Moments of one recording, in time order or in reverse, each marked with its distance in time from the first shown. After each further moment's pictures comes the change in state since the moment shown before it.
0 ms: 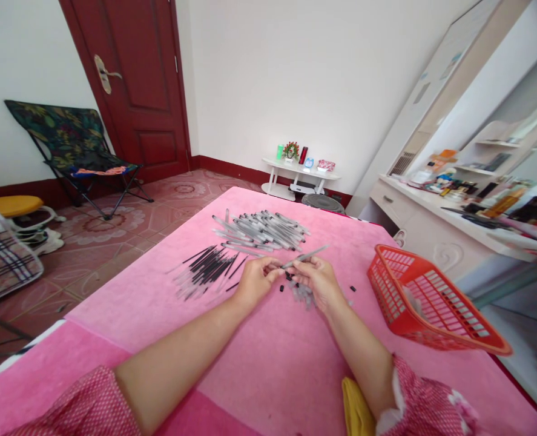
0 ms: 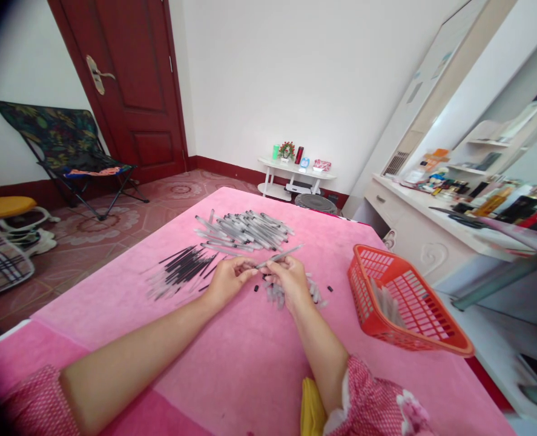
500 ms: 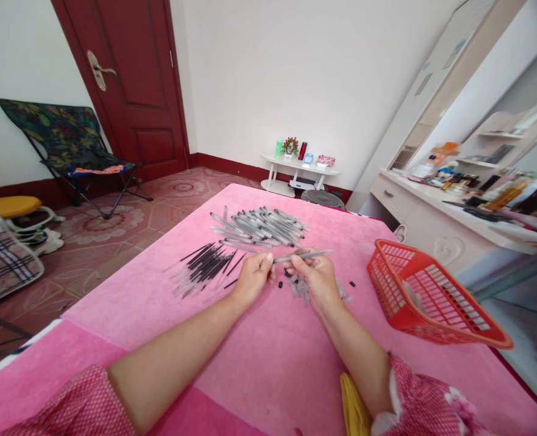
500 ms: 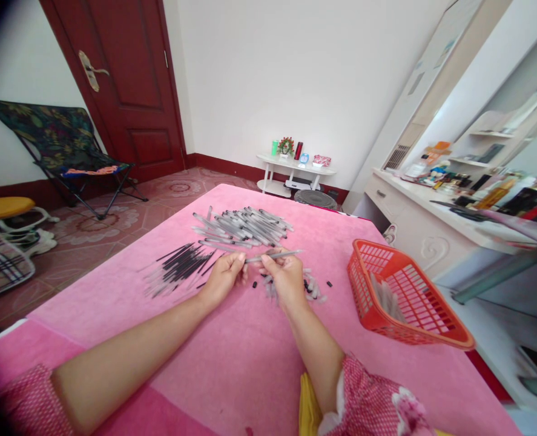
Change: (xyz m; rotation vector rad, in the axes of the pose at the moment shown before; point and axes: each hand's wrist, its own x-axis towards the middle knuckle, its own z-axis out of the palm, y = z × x) left_hand -0.005 0.012 -0.005 -0.164 -0.049 -0.080; right_hand -0.013 -0.007 0.013 0.038 -0.036 -0.196
